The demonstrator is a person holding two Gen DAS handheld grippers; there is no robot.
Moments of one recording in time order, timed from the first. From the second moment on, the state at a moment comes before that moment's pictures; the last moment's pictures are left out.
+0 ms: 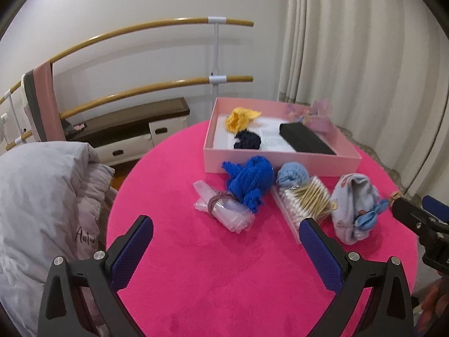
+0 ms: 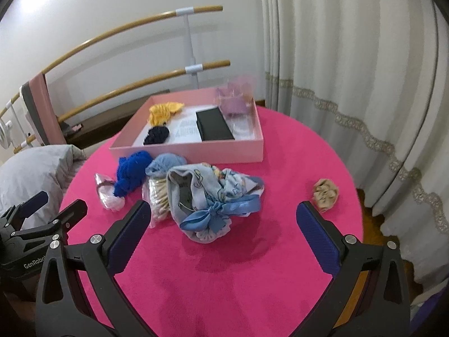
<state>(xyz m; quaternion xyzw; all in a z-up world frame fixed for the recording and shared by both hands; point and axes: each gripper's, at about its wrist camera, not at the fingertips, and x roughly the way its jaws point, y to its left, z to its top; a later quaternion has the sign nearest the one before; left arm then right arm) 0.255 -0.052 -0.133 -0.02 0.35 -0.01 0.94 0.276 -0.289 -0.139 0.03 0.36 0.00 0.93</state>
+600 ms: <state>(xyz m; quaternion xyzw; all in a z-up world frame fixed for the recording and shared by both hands) 0.355 -0.055 -0.210 0.00 0.42 0.01 0.91 0.332 -0.284 -0.189 0.05 0.41 0.02 0.91</state>
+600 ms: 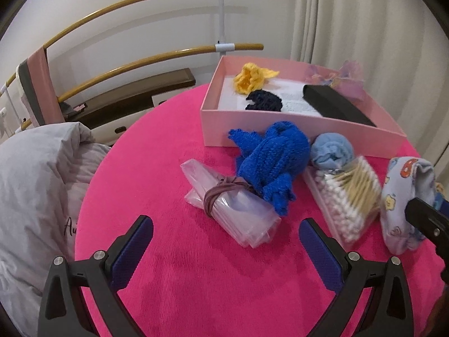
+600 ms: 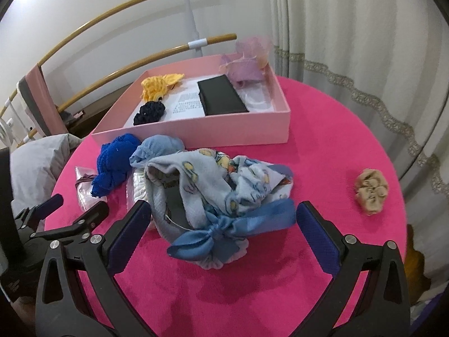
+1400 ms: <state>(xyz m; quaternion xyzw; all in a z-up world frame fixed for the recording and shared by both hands) 0.386 -0.022 -0.223 -0.02 0.44 -0.01 0.90 0.341 -0.294 -0.212 0.07 0.43 0.04 0.90</state>
